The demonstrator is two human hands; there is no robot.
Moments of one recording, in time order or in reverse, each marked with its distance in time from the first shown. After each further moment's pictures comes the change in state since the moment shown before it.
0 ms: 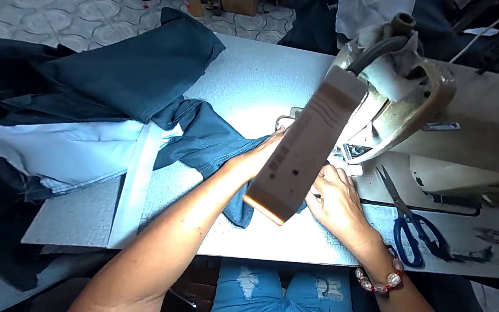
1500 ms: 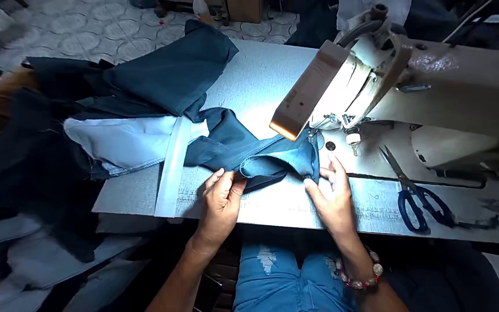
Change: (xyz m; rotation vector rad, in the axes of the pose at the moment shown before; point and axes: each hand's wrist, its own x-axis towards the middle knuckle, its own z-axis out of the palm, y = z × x) left_hand -0.176 0.079 0.015 0.041 0.796 -0.178; right_hand -0.048 -0.046 0.025 0.674 0.324 0.363
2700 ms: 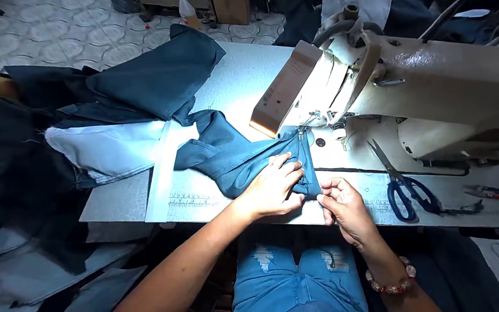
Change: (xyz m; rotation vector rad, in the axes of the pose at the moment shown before) left_hand 0.040 0.007 0.081 0.157 -0.645 0.533; right_hand -0.005 -0.020 -0.051 0.399 -0.218 0.577
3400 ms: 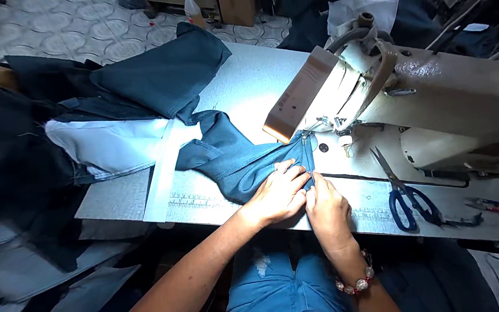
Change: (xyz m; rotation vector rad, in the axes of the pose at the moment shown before) left_hand 0.003 0.013 0.004 -0.144 0.032 -0.123; right_hand 0.011 0.015 0.045 -1.138 0.386 -0.594
